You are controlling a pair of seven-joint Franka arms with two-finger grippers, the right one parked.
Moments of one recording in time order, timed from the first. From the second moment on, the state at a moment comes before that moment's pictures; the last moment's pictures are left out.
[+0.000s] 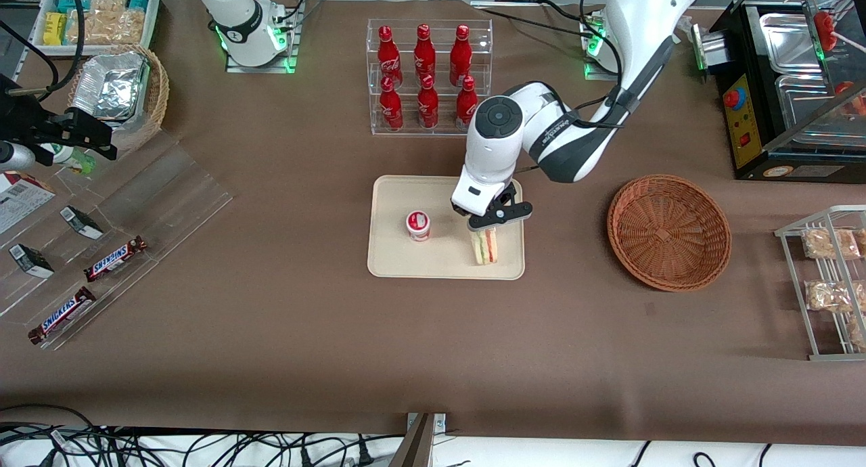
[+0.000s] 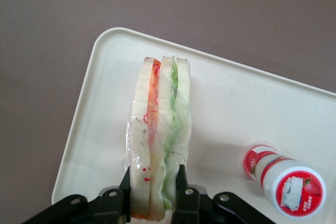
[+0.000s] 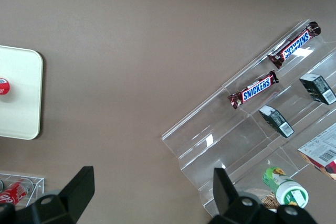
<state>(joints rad) -0.21 0.60 -0.53 -1.70 0.42 2.24 -1.23</state>
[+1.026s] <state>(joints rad) -0.25 0.66 -0.53 -1.71 0.55 2.28 -1.32</state>
